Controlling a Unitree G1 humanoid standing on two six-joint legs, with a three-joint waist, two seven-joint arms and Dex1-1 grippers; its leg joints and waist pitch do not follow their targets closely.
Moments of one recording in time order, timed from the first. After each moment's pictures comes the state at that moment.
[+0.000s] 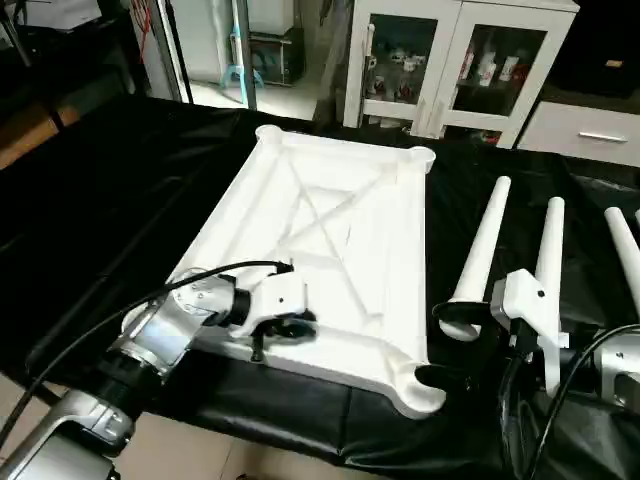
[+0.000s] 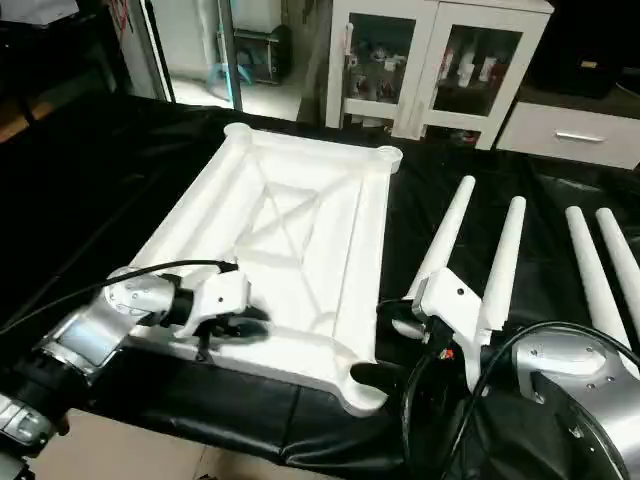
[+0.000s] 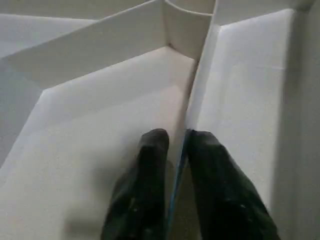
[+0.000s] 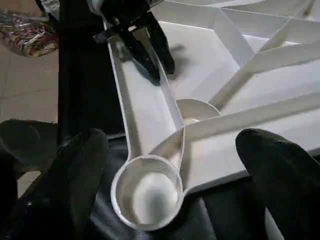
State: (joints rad) left arm -0.53 0.48 -0.45 0.44 0.08 0.00 -1.10; right arm 0.01 -0.81 -0.01 -0.50 0.47 0.66 0.93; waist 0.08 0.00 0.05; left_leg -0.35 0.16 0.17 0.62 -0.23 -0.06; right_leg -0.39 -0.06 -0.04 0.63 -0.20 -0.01
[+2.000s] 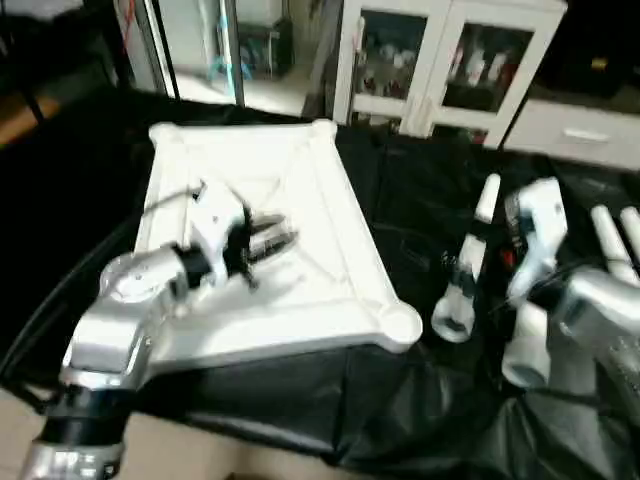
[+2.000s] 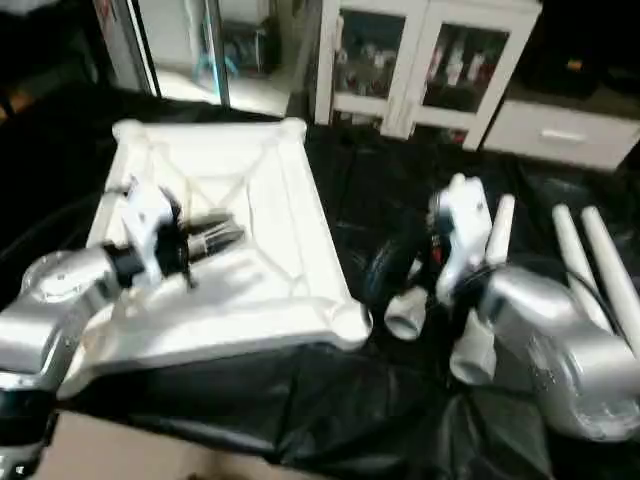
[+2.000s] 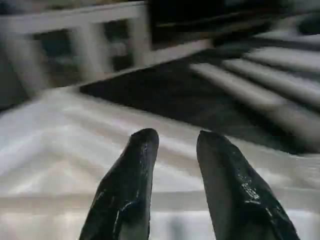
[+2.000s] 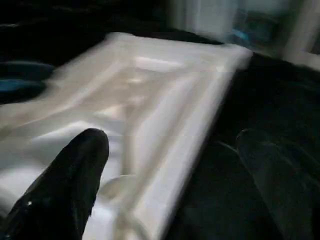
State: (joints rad) left arm -0.36 0.35 0.00 -0.05 -0.13 0.35 -0.69; right arm -0.30 -0.46 -0.13 -0.29 0.51 0.83 0.47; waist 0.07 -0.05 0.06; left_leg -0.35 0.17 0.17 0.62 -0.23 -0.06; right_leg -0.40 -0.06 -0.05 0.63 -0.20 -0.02
